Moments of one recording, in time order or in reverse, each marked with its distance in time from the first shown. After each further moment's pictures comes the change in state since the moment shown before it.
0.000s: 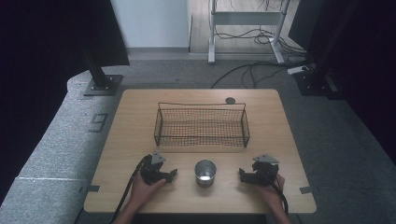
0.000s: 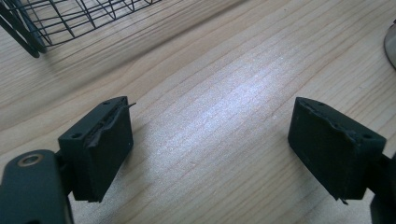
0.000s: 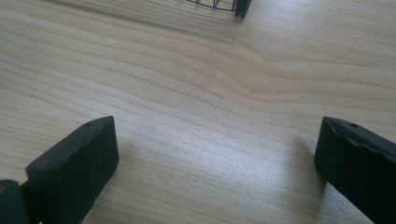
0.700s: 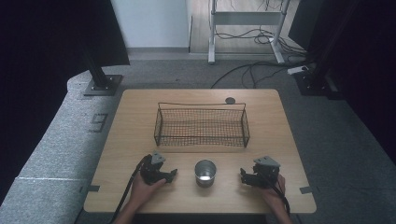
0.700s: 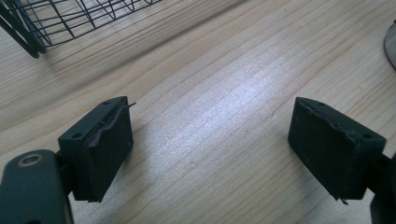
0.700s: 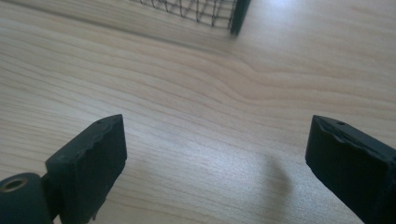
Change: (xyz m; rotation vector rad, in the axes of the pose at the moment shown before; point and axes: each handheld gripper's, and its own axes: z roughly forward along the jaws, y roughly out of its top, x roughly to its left) left arm 0.000 0.000 0.000 0.000 0.000 0.000; right arm 0.007 0.000 -0.017 -0.054 -0.034 -0.017
